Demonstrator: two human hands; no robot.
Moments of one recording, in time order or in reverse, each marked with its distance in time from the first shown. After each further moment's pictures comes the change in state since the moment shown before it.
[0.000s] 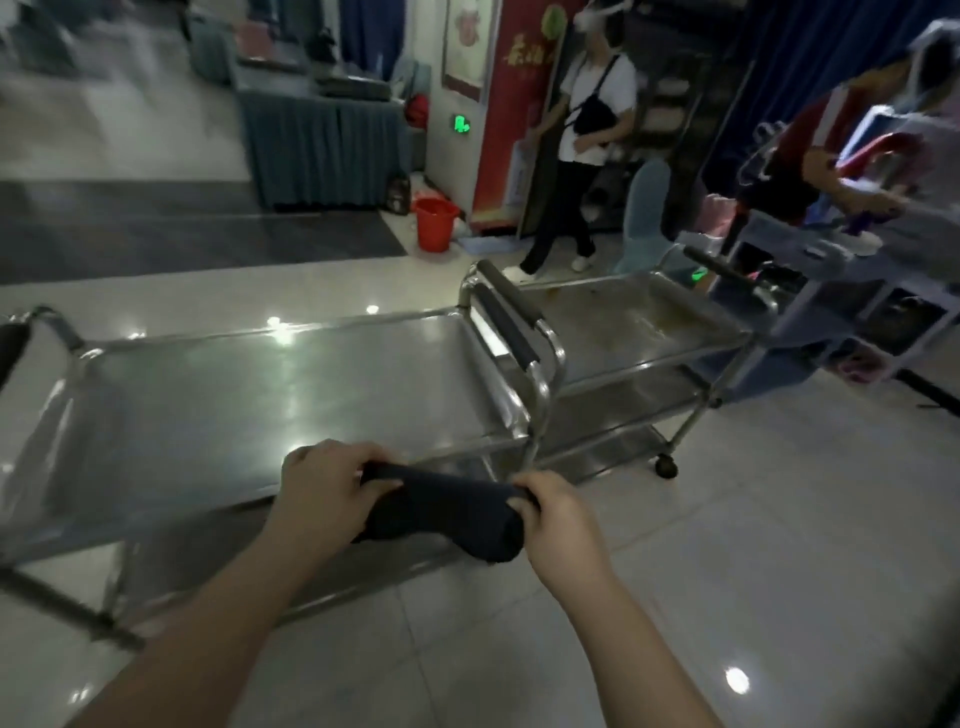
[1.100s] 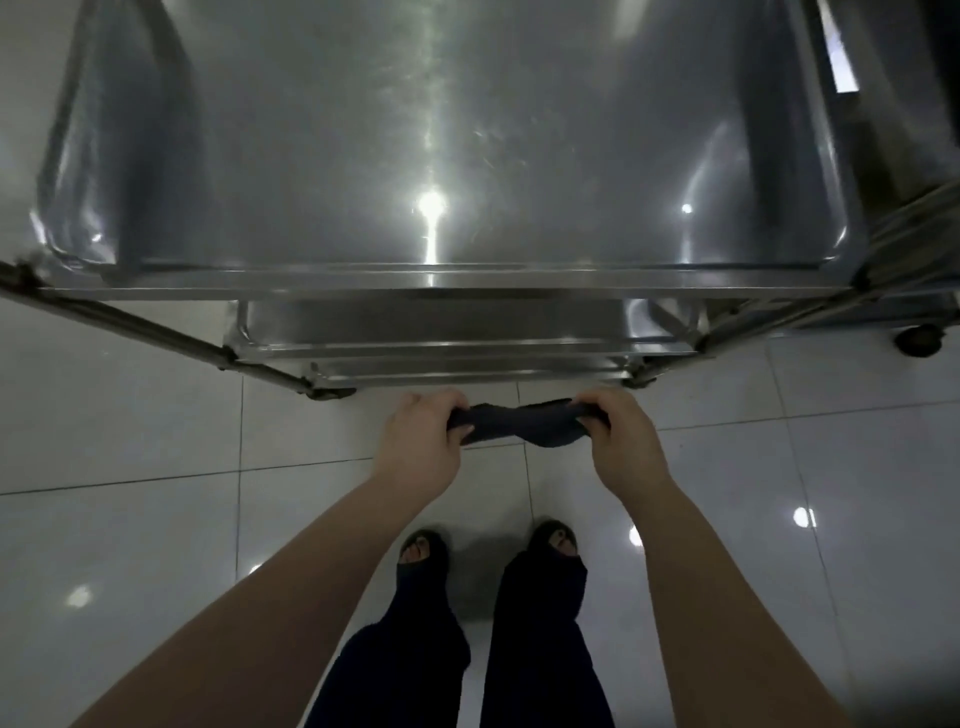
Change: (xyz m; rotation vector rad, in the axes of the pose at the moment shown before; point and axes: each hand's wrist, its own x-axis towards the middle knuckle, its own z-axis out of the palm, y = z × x) left_hand -0.024 -0.234 0.207 -0.077 -0.249 -0.524; right_hand 0.071 0.103 0.303 0.139 -0.509 0.086
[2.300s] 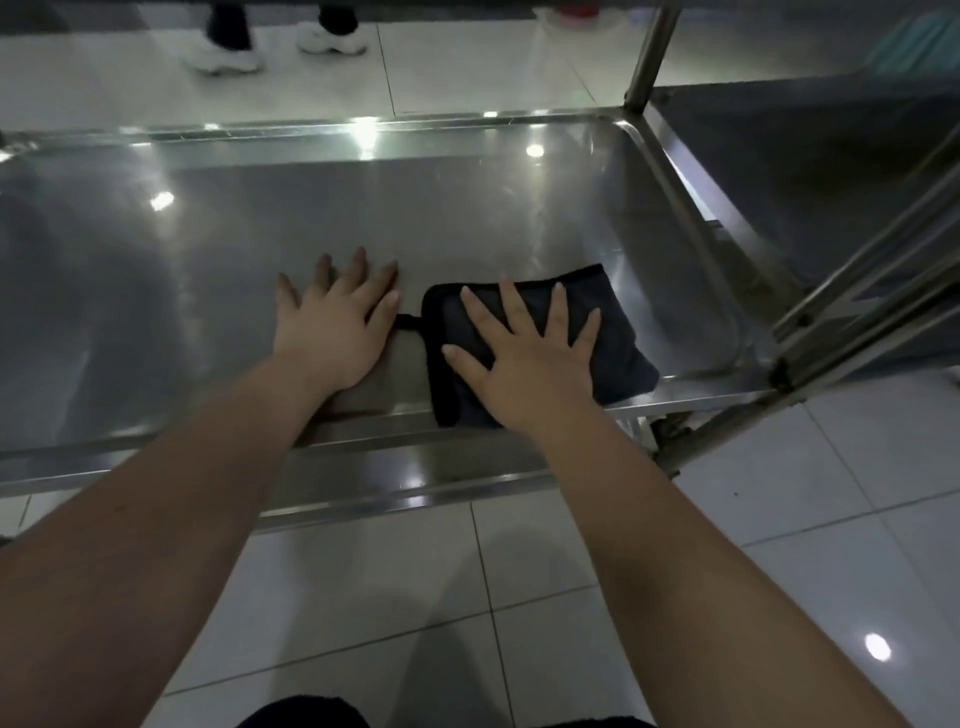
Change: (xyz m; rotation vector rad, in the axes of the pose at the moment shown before) left_hand 0.354 -0.084 0.168 0.565 0.274 0.163; right_hand 0.278 0.185 0.143 -0.641 0.111 -0.140
